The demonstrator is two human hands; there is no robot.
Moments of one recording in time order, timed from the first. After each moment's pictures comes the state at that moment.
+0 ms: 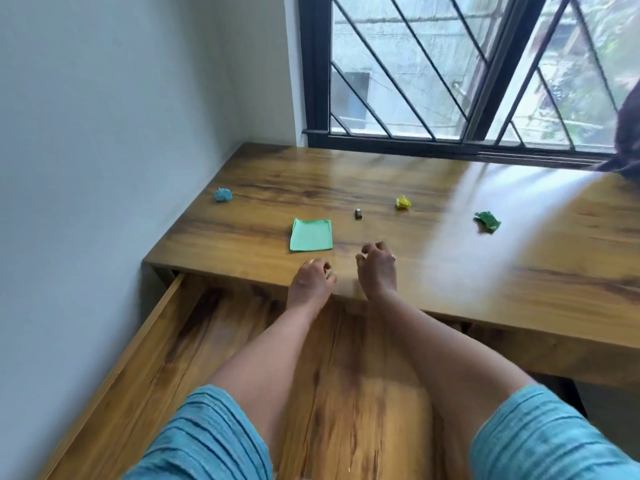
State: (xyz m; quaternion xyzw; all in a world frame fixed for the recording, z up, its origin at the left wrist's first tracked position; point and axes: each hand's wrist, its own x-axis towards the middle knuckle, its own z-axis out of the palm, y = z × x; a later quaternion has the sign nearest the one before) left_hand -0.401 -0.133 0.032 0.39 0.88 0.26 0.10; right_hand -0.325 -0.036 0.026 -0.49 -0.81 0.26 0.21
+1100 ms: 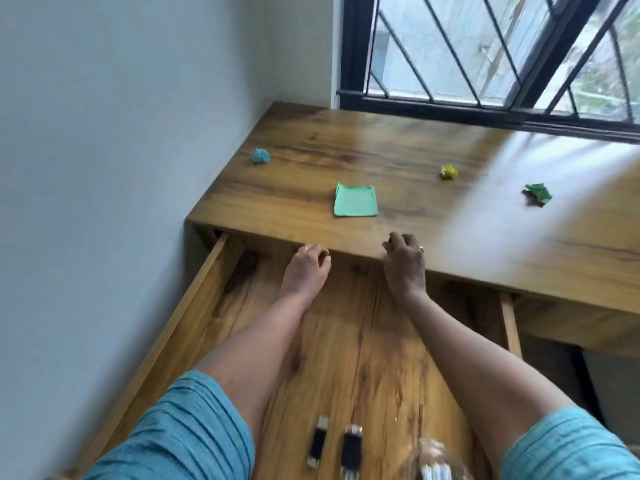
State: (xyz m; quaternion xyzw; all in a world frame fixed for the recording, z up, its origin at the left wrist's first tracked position) left_hand -0.460 -0.232 -0.001 0.39 0.87 0.29 0.09; right_hand -0.334 -0.105 -0.010 -0.45 -0.84 0.17 0.25
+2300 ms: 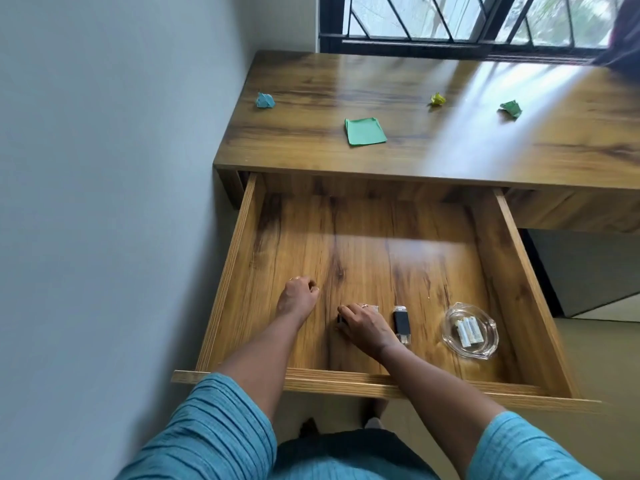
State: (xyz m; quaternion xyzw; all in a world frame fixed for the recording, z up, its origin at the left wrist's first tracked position) left_hand -0.442 -0.435 -0.075 0.38 0.88 0.16 0.23; right_hand -0.281 -0.394 -0.104 -0.24 -0.96 0.11 0.06
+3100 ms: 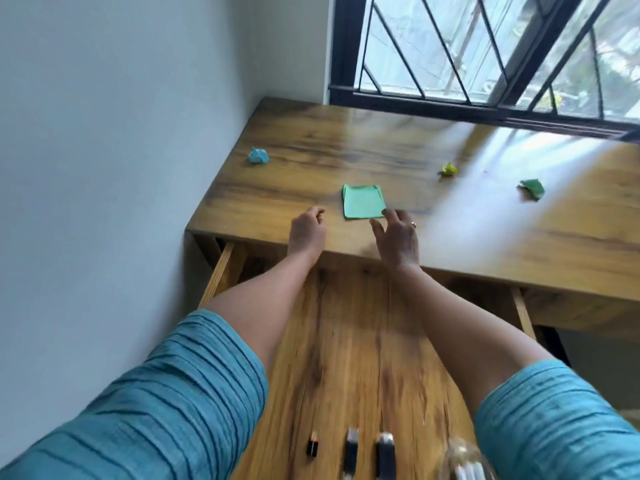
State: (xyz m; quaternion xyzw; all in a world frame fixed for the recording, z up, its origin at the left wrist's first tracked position) left_hand -0.533 -0.185 0.031 0.35 0.85 0.37 0.15; right_hand -0.400 -0.102 0.022 -0.49 -0.82 0.18 0.23
